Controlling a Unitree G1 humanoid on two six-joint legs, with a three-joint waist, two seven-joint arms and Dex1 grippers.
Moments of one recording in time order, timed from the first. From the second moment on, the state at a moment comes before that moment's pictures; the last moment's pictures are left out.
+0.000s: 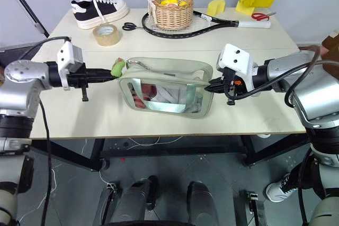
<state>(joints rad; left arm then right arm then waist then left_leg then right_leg) -0.78 0.81 0.02 0.33 -0.32 0.23 -1.34 -0.76 -1.01 0.11 -0.28 0.35 0.84 1.18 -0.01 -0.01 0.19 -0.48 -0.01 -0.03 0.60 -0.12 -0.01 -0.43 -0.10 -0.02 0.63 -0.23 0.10</state>
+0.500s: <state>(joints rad) -0.89 0.66 -0.07 0.14 -0.43 0.50 -1.30 -0.77 -1.00 0.13 -0.25 0.34 0.81 1.17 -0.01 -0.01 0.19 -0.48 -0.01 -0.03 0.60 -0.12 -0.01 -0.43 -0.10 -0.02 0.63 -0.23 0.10</state>
